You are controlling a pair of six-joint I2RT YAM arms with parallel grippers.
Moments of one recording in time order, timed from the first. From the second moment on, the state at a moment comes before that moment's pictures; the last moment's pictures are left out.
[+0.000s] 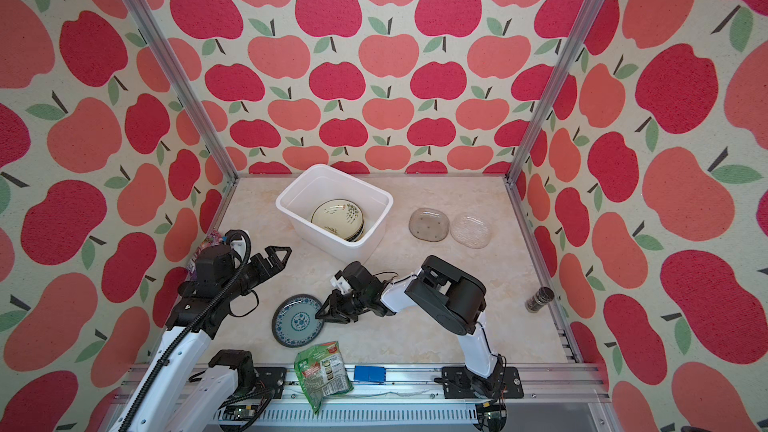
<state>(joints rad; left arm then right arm) -0.07 0.69 0.60 -0.46 0.32 -0.65 1.08 2.00 0.89 0.44 -0.69 1.22</state>
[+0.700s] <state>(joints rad) -0.02 0.63 0.55 -0.48 0.35 -0.65 1.05 2.04 0.95 0.34 -0.73 1.21</state>
